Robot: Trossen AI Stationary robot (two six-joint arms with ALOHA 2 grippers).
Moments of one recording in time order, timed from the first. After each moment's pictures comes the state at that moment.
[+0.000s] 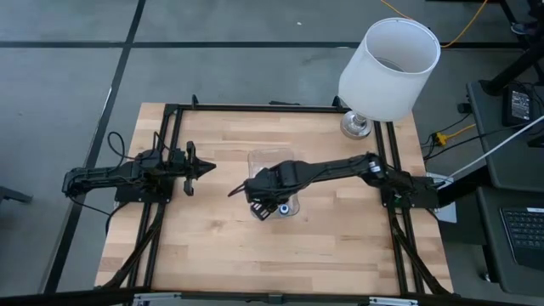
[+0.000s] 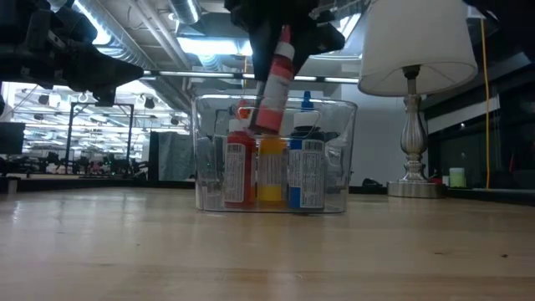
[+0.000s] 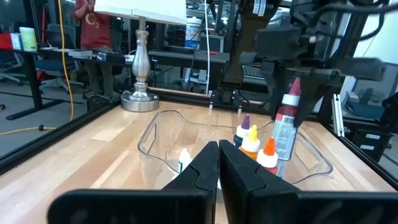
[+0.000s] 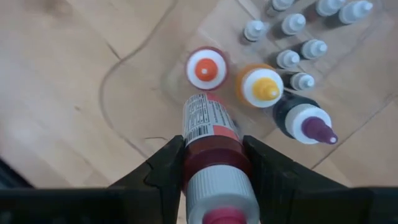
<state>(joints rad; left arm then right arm) 0.14 0.01 0.01 0.03 -0.01 -0.12 0.18 2.27 2.30 -1.41 0.04 0.97</state>
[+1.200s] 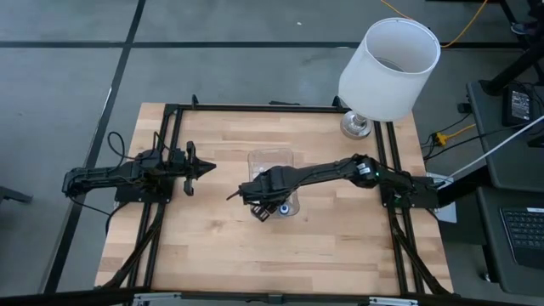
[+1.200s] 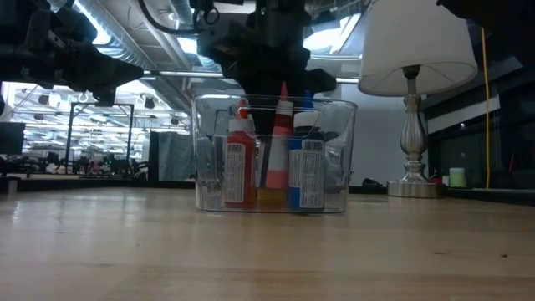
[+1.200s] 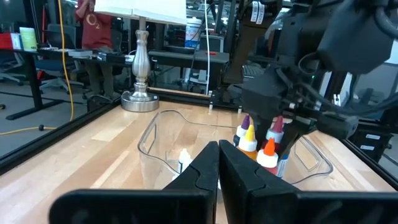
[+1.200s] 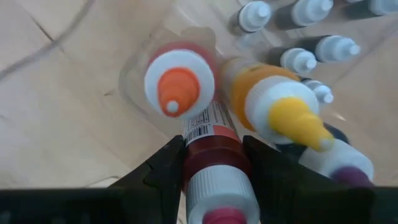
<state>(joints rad) 0.14 0.01 0.01 0.03 -0.01 -0.12 0.16 2.36 2.23 -1.37 0.02 0.89</state>
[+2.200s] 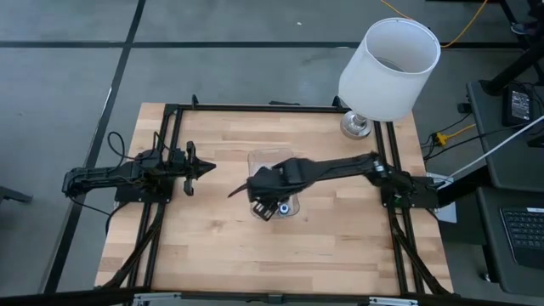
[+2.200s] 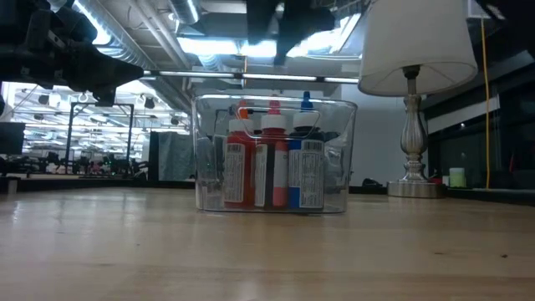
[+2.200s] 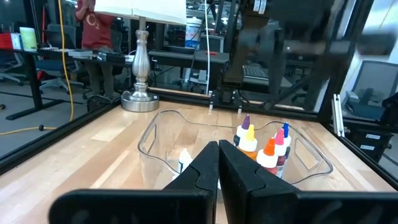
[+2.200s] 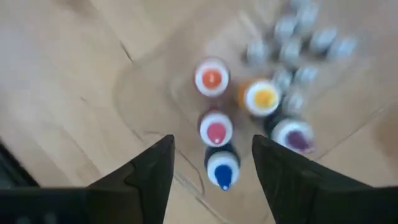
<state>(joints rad) 0.14 0.01 0.01 0.03 -0.01 -0.12 0.19 2.25 2.35 -1.43 0.09 0.82</state>
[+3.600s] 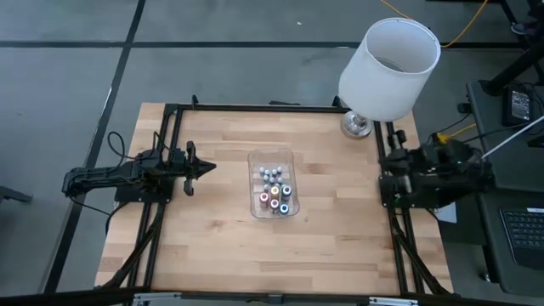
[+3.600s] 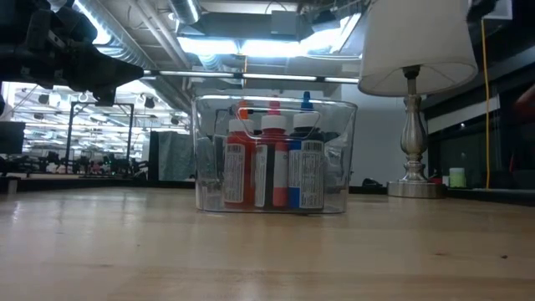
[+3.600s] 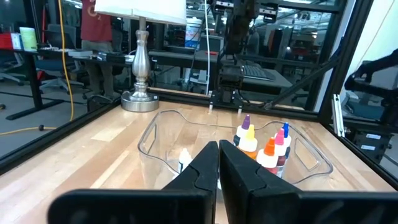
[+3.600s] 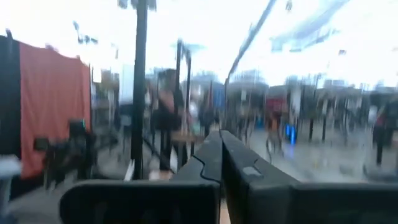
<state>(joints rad) 0.14 0.01 0.01 0.03 -0.01 -0.12 0.07 0.00 0.39 -0.03 -0.05 -0.03</state>
